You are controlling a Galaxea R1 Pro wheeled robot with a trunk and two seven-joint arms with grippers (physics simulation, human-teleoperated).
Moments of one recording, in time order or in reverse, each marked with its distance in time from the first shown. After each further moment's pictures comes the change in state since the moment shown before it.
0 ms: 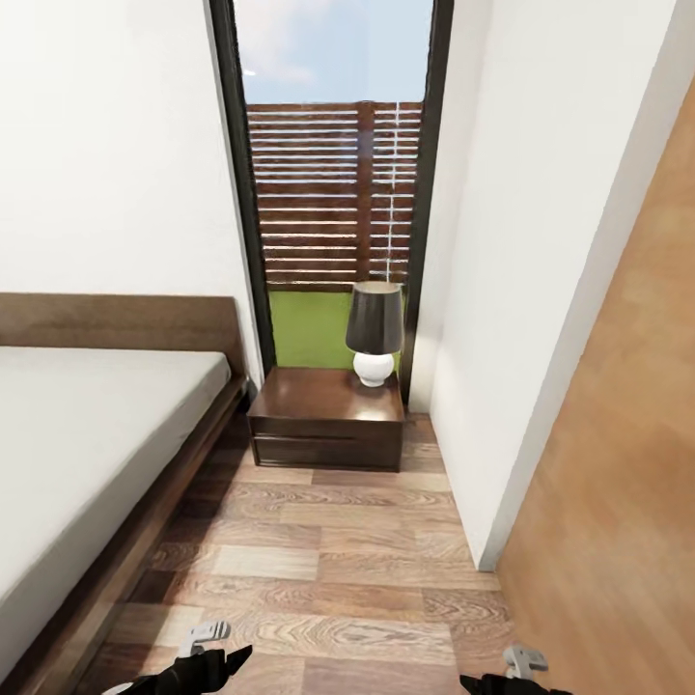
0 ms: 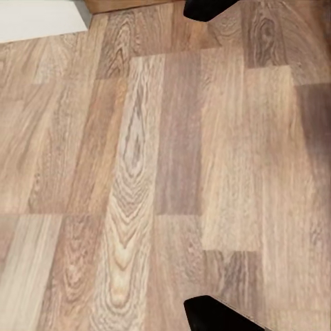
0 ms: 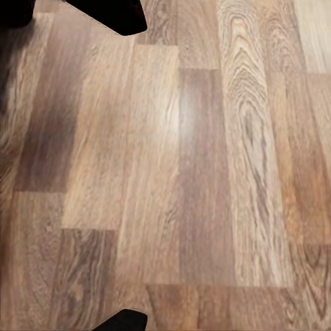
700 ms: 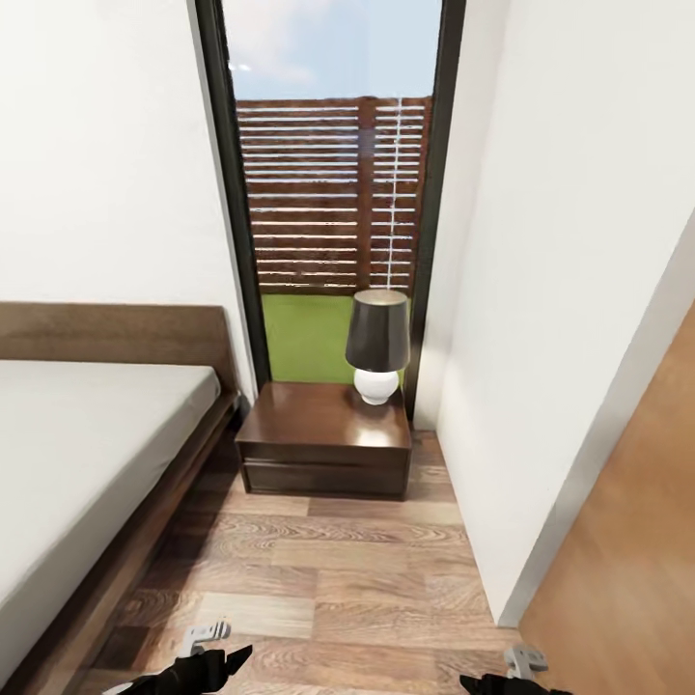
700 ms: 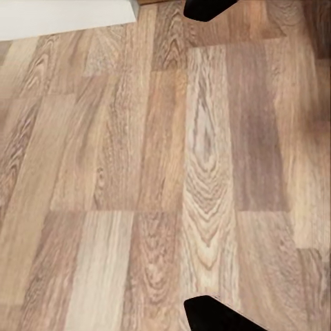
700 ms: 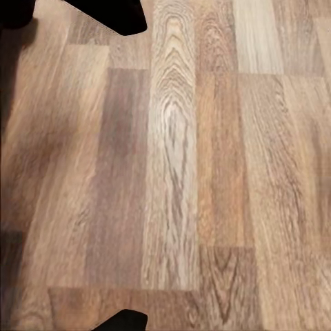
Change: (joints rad) left arm 0.000 0.000 0.000 0.000 0.000 0.000 0.000; right arm 0.000 0.000 0.000 0.000 0.000 0.000 0.000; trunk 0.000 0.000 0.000
